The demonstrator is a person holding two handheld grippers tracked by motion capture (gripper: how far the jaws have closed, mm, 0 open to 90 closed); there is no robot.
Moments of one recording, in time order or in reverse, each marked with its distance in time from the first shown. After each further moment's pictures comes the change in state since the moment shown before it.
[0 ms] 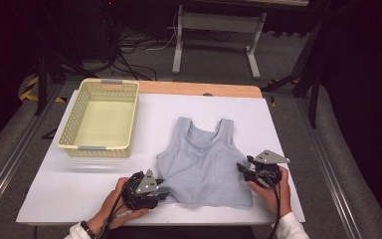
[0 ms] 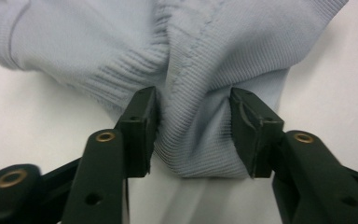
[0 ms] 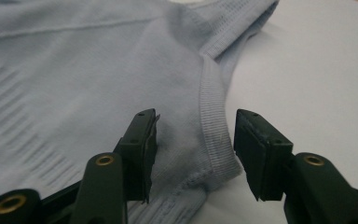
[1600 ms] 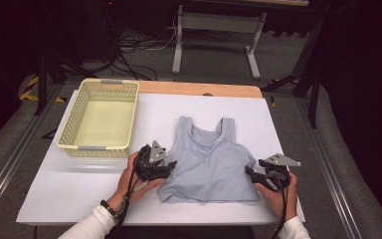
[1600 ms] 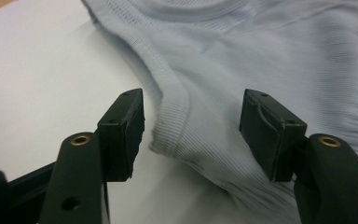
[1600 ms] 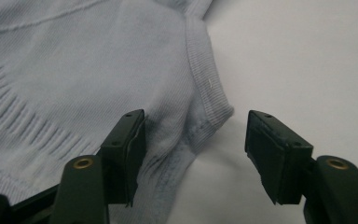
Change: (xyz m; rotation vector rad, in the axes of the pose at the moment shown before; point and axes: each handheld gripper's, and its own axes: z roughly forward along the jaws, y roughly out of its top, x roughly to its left) left arm 0.049 0.045 0.032 -0.085 0.225 -0.155; right arm -0.017 -0.022 -0.009 0.023 -0.048 0.161
